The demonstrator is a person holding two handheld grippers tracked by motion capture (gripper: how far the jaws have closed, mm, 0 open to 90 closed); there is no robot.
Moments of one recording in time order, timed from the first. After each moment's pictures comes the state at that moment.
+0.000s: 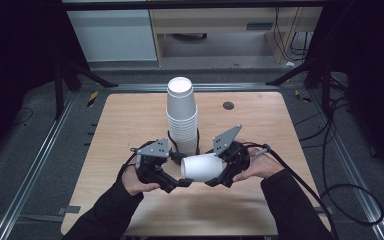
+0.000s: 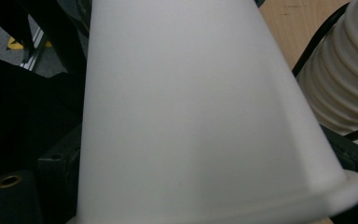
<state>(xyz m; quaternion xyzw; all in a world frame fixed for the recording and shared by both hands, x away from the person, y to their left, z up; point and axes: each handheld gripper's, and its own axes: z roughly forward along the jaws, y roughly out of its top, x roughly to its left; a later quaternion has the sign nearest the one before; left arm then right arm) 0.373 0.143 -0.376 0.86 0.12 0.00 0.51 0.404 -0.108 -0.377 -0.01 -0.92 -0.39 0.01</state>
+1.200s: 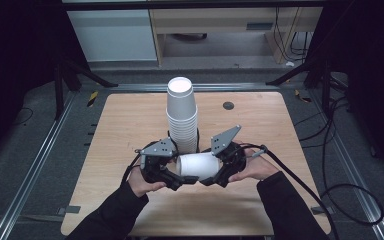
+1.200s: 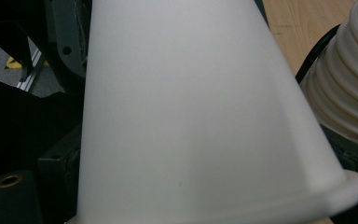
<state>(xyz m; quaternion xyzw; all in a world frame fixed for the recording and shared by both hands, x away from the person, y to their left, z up) 0.376 0.135 -0.385 0.84 0.14 0.00 0.53 0.404 -0.101 -0.382 -0.02 -0.90 -0.43 0.01</state>
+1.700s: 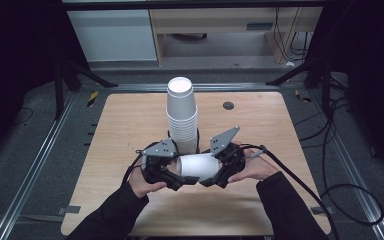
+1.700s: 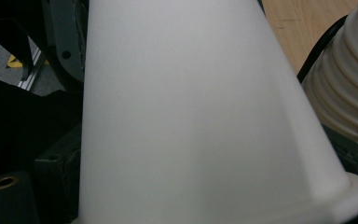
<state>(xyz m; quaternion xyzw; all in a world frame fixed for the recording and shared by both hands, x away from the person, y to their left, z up) 0.376 0.134 -0.387 0.84 0.14 0.00 0.52 0.405 -0.100 -0.386 -0.03 -0.91 -0.42 0.01</state>
